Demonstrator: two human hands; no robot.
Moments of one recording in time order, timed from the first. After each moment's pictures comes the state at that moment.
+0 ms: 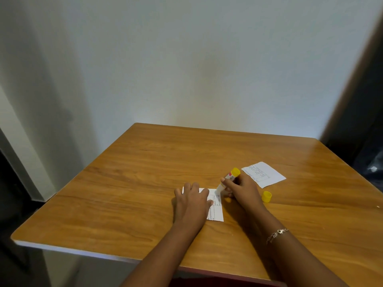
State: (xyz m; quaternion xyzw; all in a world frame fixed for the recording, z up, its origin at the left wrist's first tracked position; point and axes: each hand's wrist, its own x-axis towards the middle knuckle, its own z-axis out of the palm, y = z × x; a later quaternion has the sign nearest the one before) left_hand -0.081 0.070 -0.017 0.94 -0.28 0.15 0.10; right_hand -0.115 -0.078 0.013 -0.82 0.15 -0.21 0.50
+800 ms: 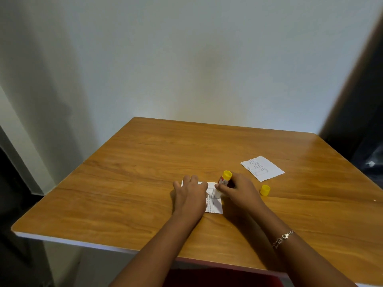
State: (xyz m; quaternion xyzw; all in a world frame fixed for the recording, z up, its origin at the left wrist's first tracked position) left_hand -0.084 0.070 -0.003 0.95 -0.27 0.11 0.10; right_hand -0.137 -0.064 0.024 -0.91 0.09 -0.15 0.36
